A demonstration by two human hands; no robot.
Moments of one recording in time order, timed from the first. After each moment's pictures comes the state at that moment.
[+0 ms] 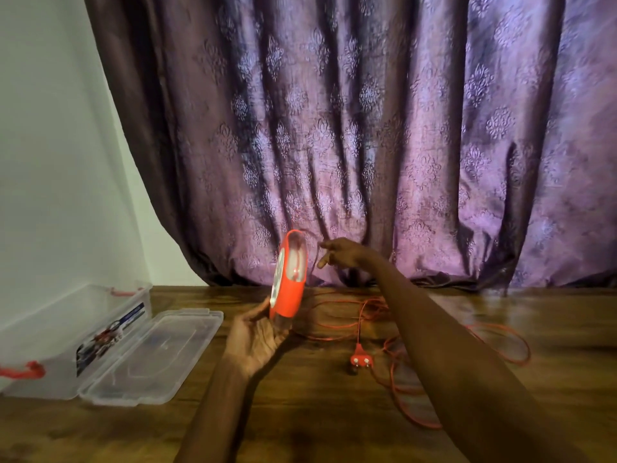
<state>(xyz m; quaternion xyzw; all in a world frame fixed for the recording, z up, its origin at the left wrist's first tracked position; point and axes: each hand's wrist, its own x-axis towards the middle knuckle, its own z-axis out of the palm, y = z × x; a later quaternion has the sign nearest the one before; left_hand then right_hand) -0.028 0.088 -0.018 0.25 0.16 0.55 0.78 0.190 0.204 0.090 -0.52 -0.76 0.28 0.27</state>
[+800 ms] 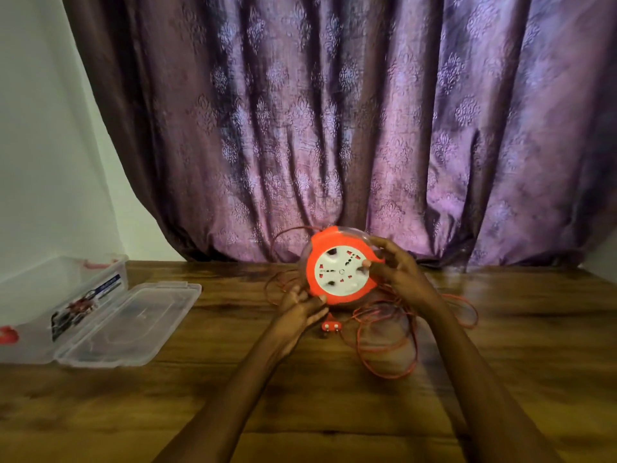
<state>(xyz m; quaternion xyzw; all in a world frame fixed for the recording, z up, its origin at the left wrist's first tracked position) 0.080 0.082 -0.054 0.46 0.31 0.55 0.62 0.297 0.066 0.022 -0.37 -0.64 0.37 0.57</state>
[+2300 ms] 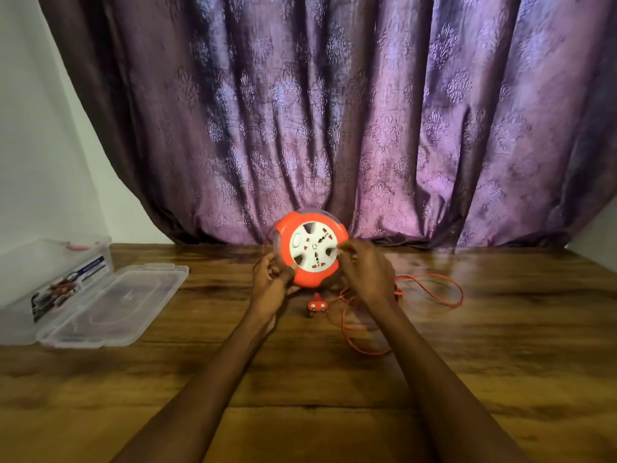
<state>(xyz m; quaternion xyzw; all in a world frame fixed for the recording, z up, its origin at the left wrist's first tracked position) 0.075 0.091 -0.053 0.45 0.35 0.65 0.50 0.262 0.063 -0.011 -0.59 -0.65 -0.04 0.47</state>
